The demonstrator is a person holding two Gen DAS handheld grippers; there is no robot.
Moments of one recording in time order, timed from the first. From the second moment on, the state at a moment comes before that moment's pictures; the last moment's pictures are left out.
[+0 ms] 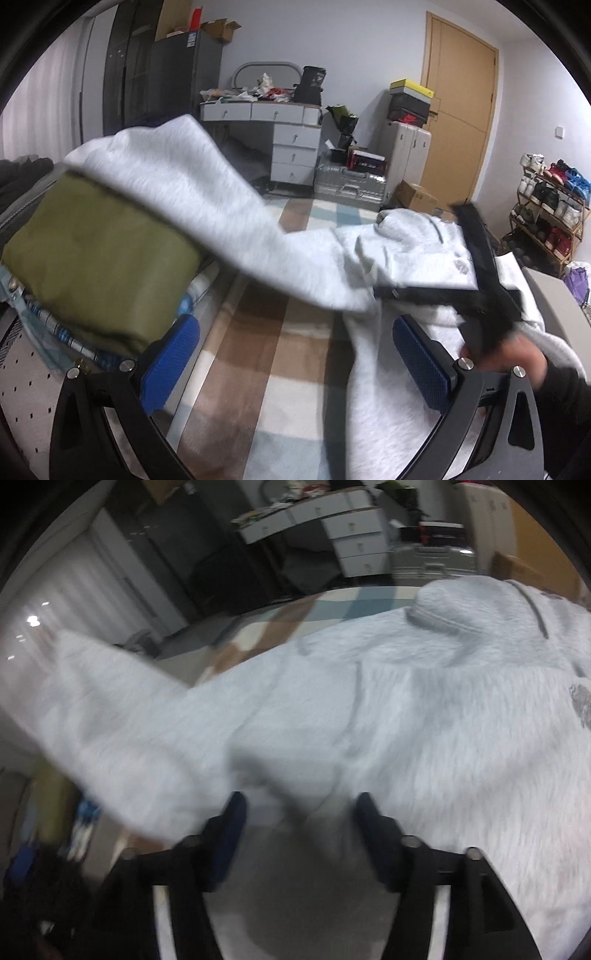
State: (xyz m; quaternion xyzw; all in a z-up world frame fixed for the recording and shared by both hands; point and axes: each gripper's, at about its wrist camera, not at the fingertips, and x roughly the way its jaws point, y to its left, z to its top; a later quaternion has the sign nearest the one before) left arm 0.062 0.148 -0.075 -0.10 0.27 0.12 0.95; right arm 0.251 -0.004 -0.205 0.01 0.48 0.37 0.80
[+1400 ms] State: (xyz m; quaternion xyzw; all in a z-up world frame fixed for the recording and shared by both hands) left arm 0.409 -0.186 -0.132 0.14 0.42 -0.20 0.88; right arm 0.210 -0.337 -0.137 0.24 0.13 0.07 0.96
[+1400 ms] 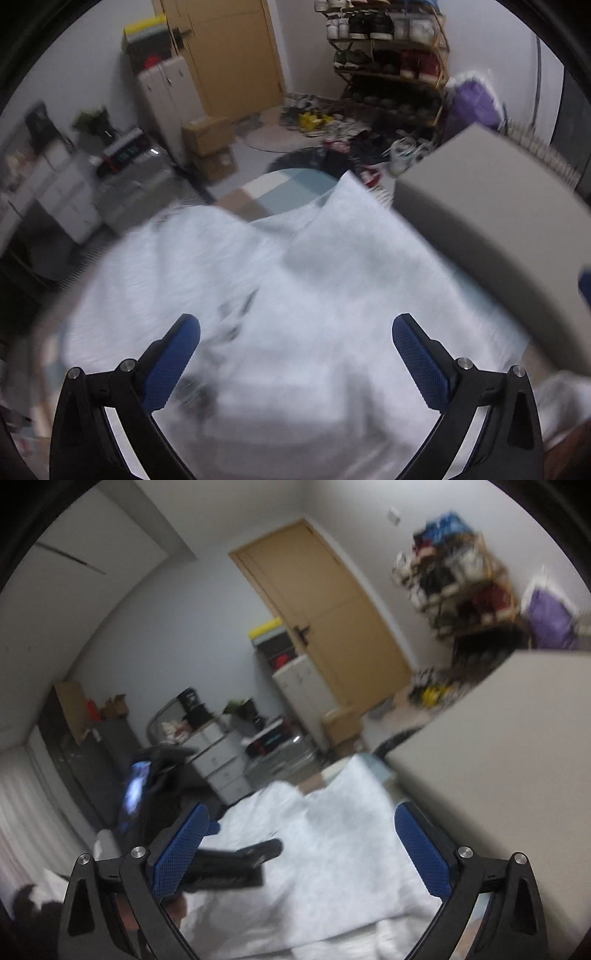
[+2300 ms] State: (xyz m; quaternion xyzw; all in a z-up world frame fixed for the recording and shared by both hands) left arm 0.447 -0.200 -0.146 -0.13 0.52 -0.40 0.74; right arm 0.199 -0.355 -0.138 0.28 0.10 0.09 0.95
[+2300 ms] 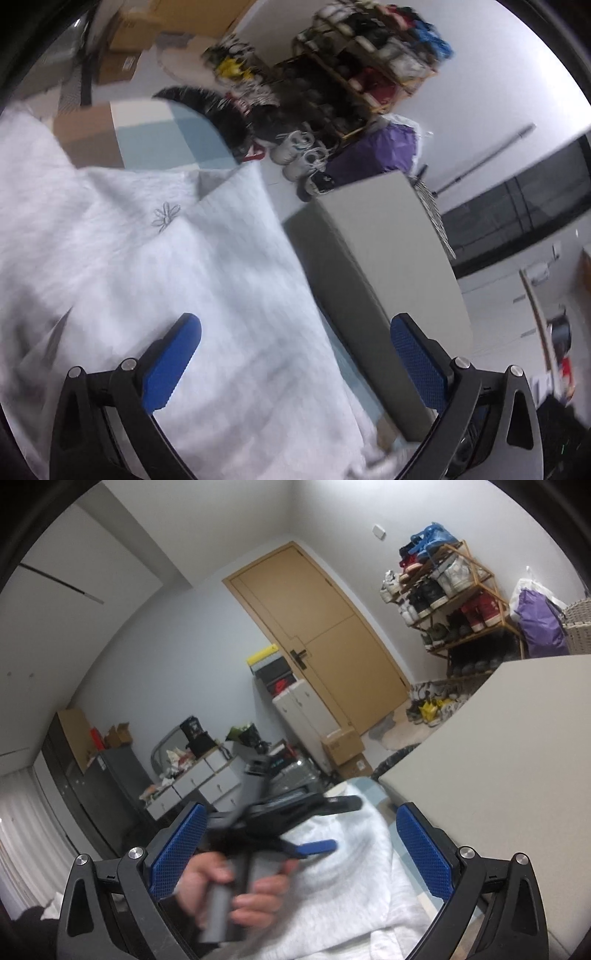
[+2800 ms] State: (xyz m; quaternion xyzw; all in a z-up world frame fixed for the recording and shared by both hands) left arm 0.117 0.074 -0.049 -0.09 0.28 -0.13 0.95; right arm 0.213 -0.328 -0.150 0.20 0.14 0.09 0.96
